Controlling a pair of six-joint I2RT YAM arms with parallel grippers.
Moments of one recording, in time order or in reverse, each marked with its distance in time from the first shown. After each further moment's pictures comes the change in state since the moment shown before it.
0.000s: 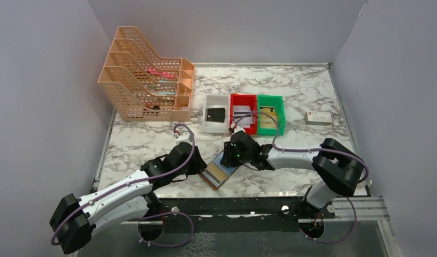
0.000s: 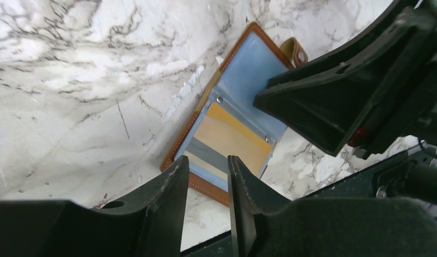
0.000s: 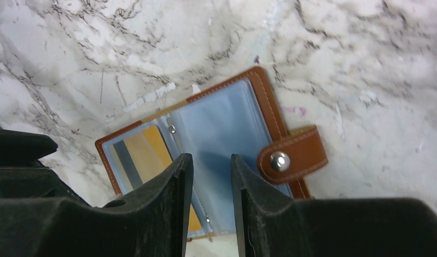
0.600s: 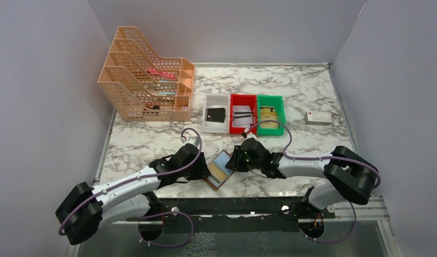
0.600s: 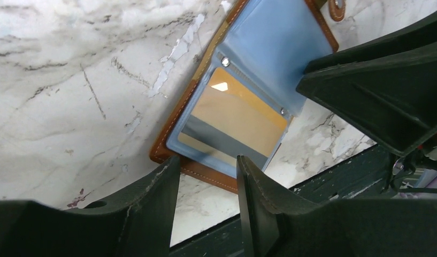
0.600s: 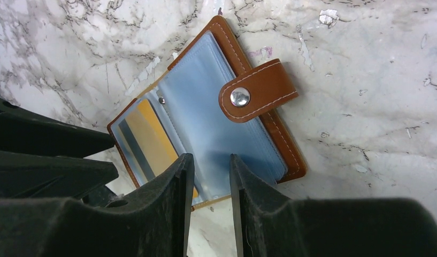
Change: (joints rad) left arm 0.000 0.149 -0.031 0.066 0.156 -0.013; right arm 0.002 -0.158 -0.232 0.144 0.008 0.237
